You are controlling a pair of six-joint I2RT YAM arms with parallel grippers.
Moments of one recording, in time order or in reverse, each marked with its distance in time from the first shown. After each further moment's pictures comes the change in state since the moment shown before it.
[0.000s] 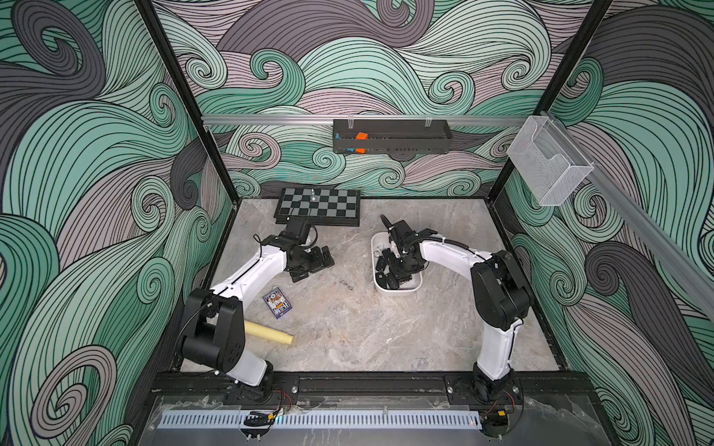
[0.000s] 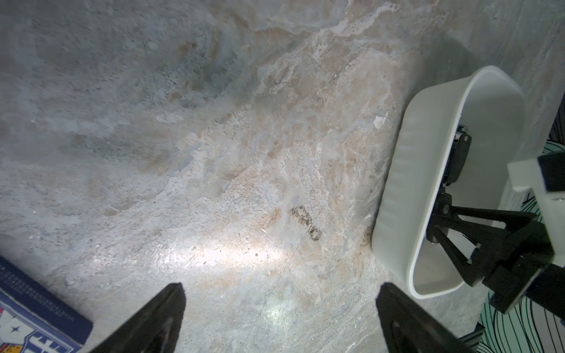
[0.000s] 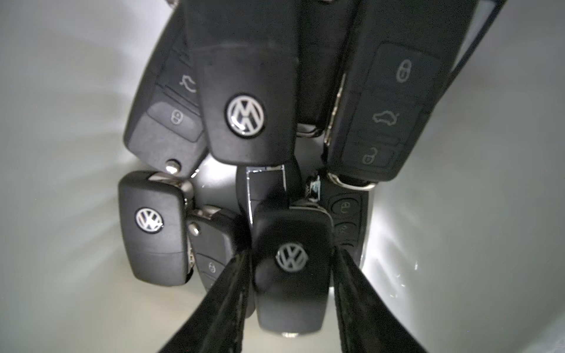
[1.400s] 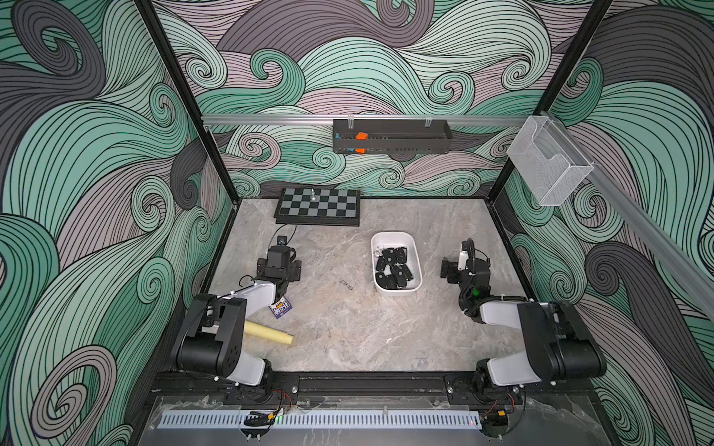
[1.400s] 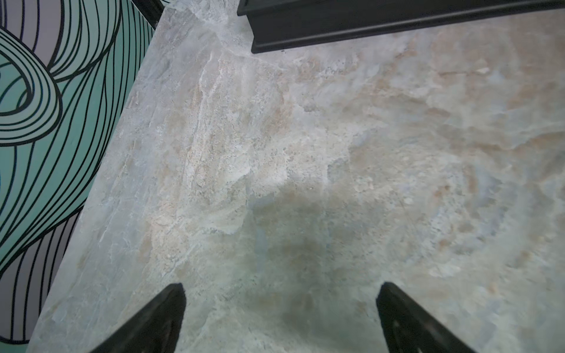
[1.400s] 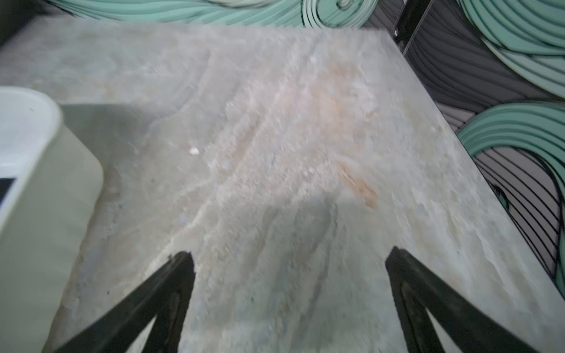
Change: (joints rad) left arm 0.161 -0.022 -0.524 0.933 -0.596 0.625; right arm -0.426 -0.409 -1.017 1.536 0.146 -0.212
